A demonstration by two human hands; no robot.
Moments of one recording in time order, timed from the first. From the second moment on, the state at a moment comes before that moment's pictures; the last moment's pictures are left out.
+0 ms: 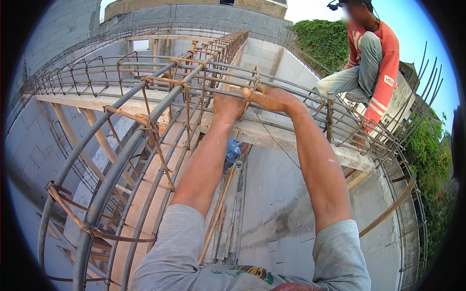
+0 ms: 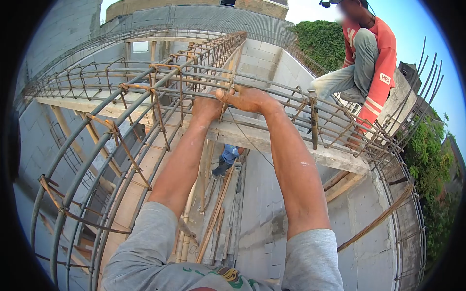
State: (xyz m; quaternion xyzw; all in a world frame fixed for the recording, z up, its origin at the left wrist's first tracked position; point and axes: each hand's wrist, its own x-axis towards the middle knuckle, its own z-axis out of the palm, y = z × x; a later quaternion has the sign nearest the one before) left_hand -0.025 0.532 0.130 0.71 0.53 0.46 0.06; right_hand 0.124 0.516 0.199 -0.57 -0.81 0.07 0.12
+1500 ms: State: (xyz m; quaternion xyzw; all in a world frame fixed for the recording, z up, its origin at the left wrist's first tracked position) left_hand -0.032 0.509 0.149 0.71 0.53 0.45 0.11; right_hand 0.127 0.568 0.297 -0.63 -0.76 0.15 0.06
